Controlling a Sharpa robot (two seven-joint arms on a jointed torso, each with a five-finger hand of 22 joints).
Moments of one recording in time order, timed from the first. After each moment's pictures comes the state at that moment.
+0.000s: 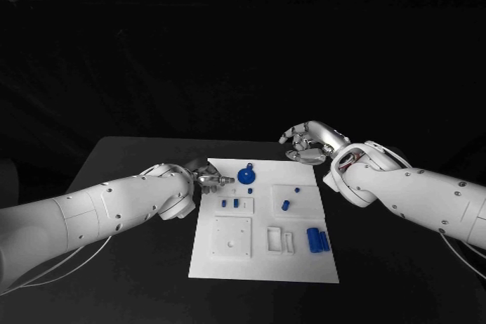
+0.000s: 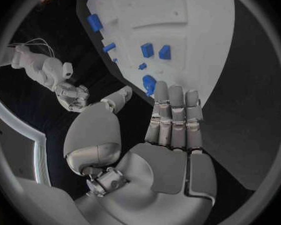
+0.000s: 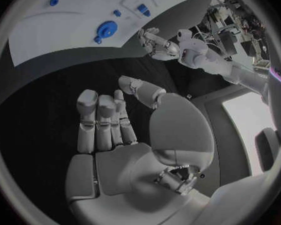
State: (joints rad) left arm 1.27 -0.56 -0.22 1.15 -0.86 -0.32 -0.19; left_hand 0.87 -0.24 0.64 -0.01 0.05 0.93 0.11 0.29 0.80 1.09 0.00 0.84 0.44 0.97 -0.08 1.19 0.47 0.03 0.76 -0.09 0.91 1.25; right arm 1.21 -0.73 0.02 1.32 -1.23 -0.48 0.06; right_hand 1.13 -0.22 0.83 -0.25 0.30 0.88 0.14 0.28 0.44 0.97 0.04 1.20 1.04 1.22 -0.08 1.16 1.05 0.19 1.18 -0.06 1.05 1.31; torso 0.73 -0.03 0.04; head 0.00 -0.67
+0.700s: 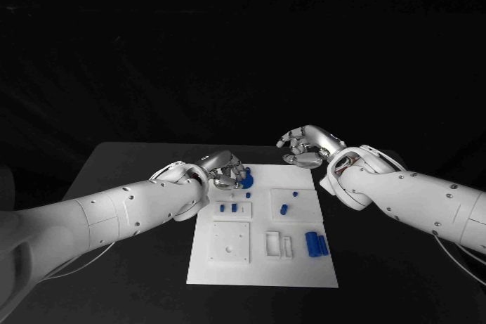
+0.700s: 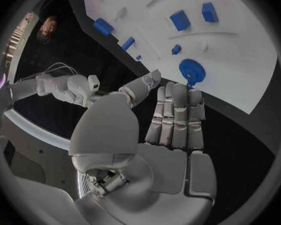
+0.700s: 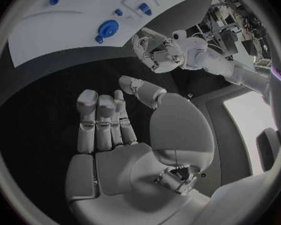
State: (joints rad) left arm 1.28 -0.45 -0.22 1.06 -1.08 -0.39 0.10; left_hand 1.19 -0.19 0.65 -0.28 0.09 0.93 0.12 0.24 0.67 1.06 0.09 0.36 0.20 1.03 -0.02 1.20 0.48 0.05 0.81 -0.09 0.91 1.28; right arm 1.21 -0.71 0.02 1.30 -1.22 -0.48 0.06; right_hand 1.12 -0.23 0.83 -0.25 0.30 0.88 0.14 0.28 0.44 0.96 0.04 1.20 1.04 1.22 -0.07 1.16 1.05 0.19 1.18 -0.06 1.05 1.31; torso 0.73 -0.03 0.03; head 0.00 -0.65
